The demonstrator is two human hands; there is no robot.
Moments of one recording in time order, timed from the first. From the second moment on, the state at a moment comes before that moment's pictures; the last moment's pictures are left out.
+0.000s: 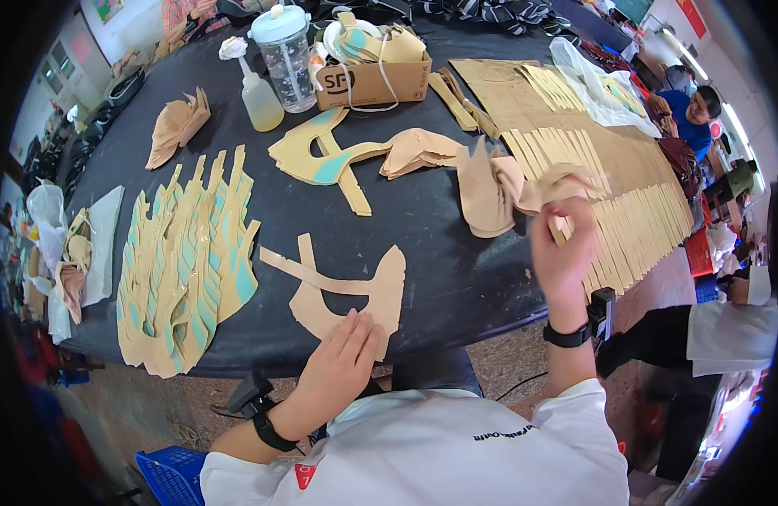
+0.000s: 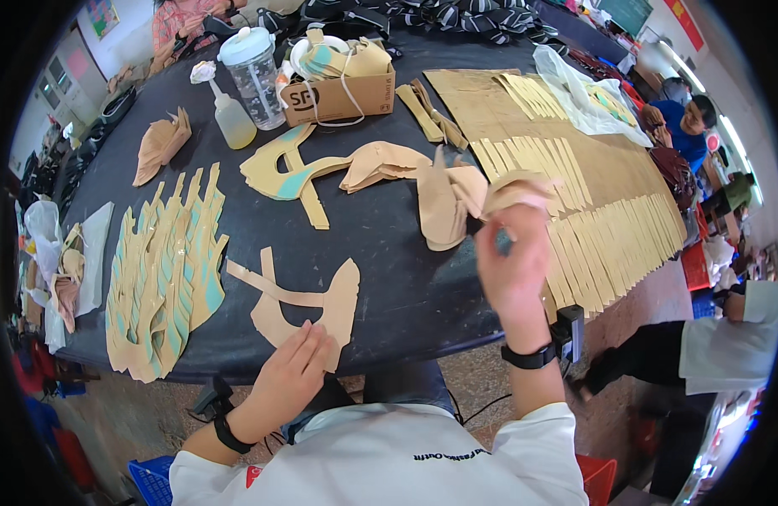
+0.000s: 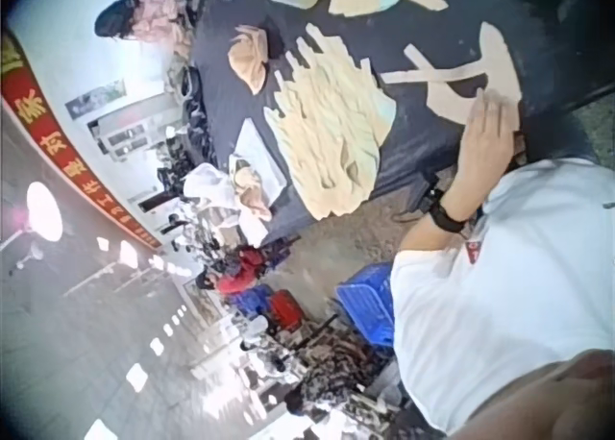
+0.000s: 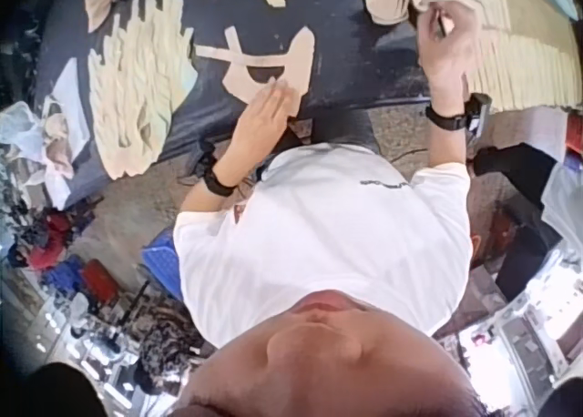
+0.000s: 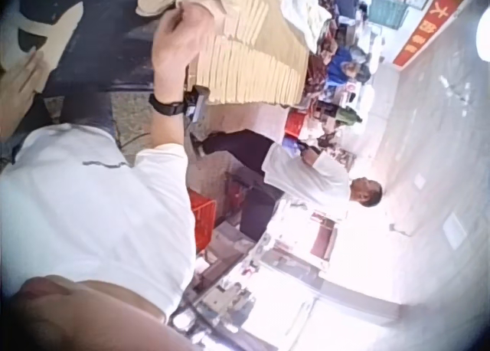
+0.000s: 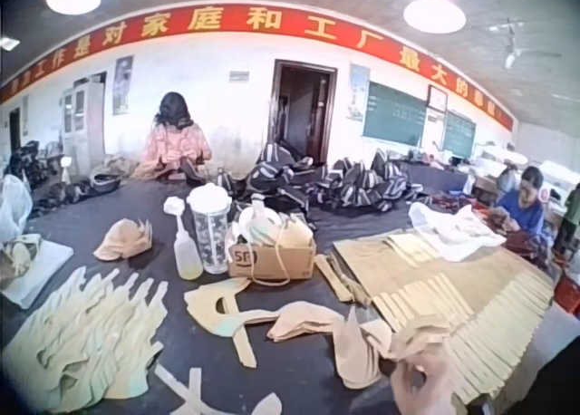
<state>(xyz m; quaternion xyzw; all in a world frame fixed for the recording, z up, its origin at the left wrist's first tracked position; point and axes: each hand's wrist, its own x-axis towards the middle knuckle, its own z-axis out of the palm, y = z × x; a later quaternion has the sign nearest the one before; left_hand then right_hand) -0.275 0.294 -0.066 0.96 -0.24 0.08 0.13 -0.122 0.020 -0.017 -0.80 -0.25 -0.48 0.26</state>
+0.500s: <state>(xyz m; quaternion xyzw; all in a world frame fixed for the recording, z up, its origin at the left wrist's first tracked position) -0.299 0.410 -0.037 0.92 -0.24 0.06 0.30 -0.137 0.058 -0.065 -0.84 -0.49 -0.21 0.11</state>
